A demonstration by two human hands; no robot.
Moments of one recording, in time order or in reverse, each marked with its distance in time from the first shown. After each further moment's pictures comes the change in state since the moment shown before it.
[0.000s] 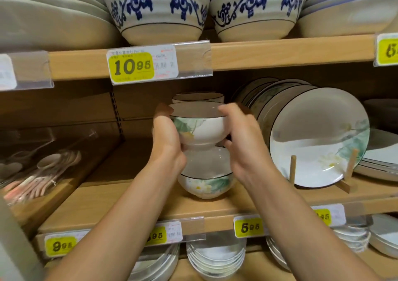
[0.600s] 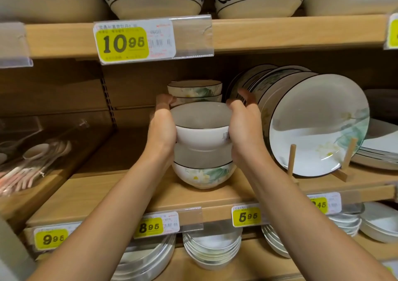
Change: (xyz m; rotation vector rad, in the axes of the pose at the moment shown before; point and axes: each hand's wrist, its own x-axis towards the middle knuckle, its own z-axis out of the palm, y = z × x) left_hand 0.014 -0.012 -0.016 0.241 -0.068 0.091; right_hand 0.024 0.014 -0.009 -0.140 0.106 -0.181
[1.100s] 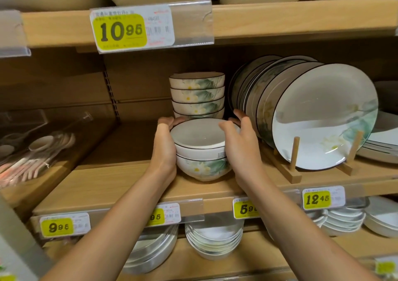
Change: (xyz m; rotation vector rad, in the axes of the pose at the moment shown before) left_hand 0.004 -0.054 -0.021 -0.009 -0.005 -0.023; right_hand -0.024 0.044 -0.016 -0.237 -0.123 -0.047
